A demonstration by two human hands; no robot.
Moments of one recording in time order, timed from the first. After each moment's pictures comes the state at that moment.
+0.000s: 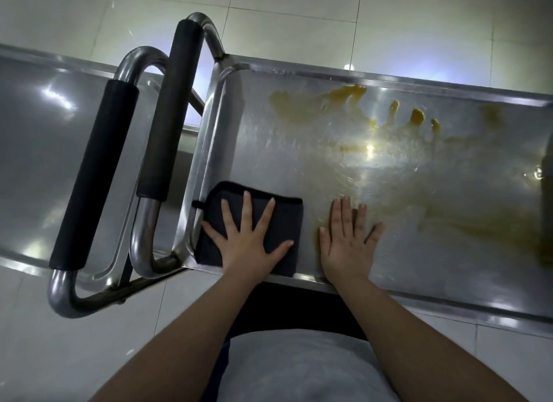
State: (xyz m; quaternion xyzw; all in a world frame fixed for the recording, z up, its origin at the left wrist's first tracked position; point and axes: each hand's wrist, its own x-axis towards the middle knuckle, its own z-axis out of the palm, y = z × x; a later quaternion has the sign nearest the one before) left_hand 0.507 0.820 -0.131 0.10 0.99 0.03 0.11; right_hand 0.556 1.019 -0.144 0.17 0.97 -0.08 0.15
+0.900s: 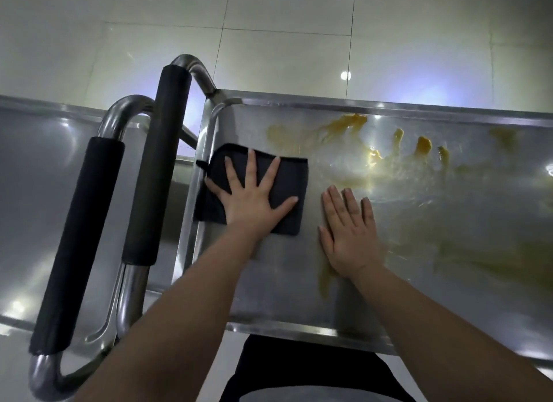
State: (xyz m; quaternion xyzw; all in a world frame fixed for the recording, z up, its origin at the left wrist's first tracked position) left_hand 0.340 0.860 -0.131 0.10 0.98 0.00 0.14; right_hand 0.457 1.051 -0.141 0.01 0.99 -0.08 0.11
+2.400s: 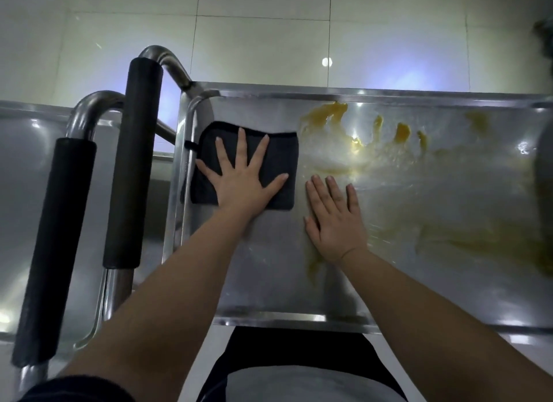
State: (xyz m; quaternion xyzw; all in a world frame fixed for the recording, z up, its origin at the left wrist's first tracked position) left_hand 0.318 0.878 -0.130 0.12 0.98 0.04 0.15; right_hand 0.451 1.051 -0.137 0.02 0.99 -0.07 0.14
